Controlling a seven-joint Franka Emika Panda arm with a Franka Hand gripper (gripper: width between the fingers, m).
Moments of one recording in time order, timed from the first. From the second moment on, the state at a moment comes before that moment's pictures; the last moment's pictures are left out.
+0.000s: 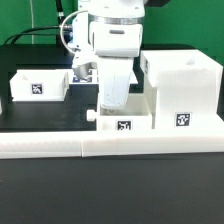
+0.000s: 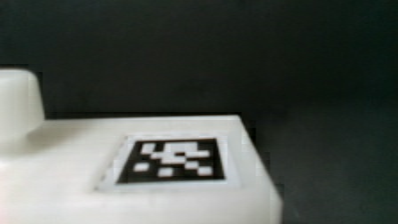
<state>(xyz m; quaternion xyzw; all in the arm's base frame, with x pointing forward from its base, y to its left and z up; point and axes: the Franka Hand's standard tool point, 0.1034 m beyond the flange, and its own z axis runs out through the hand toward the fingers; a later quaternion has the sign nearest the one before) 0.545 0.004 0.011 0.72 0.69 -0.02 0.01</state>
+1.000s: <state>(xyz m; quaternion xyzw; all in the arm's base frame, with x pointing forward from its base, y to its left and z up) 0.547 0.013 0.010 0.70 0.71 -0.03 0.02</state>
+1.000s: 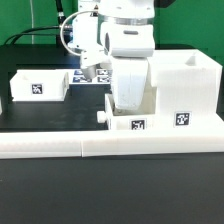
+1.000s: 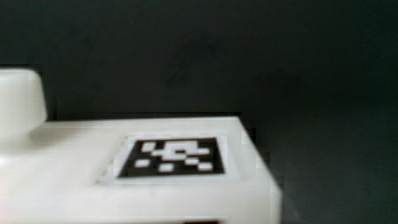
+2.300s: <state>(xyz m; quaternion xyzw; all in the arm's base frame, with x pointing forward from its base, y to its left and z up) 0.549 0.013 0.019 0.73 0.68 -0.02 0.02</state>
